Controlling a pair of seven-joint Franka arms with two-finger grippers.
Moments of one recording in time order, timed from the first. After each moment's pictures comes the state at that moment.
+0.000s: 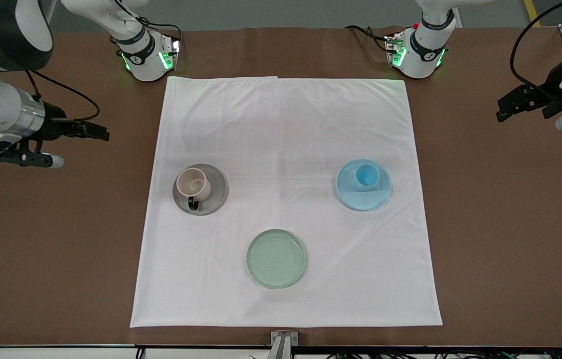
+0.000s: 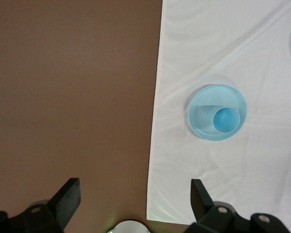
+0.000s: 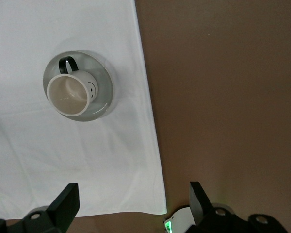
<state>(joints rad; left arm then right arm) 0.00 -0.02 -0.10 -1.53 0.01 1.44 -0.15 0.14 0.01 -0.11 -1.77 0.12 1.52 0.17</state>
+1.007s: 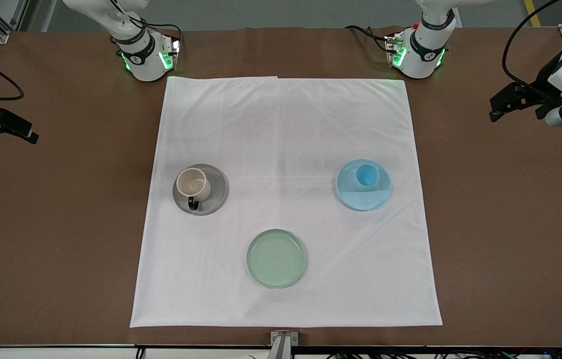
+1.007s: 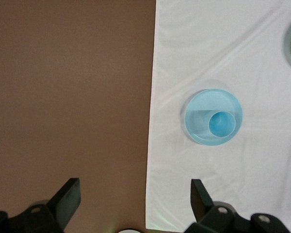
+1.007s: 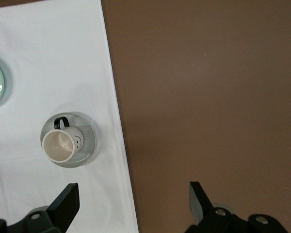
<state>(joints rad) 0.00 -0.07 -0.12 -1.60 0.01 1.51 -0.15 0.02 -0.02 -0.11 -1.59 0.05 1.60 0.05</state>
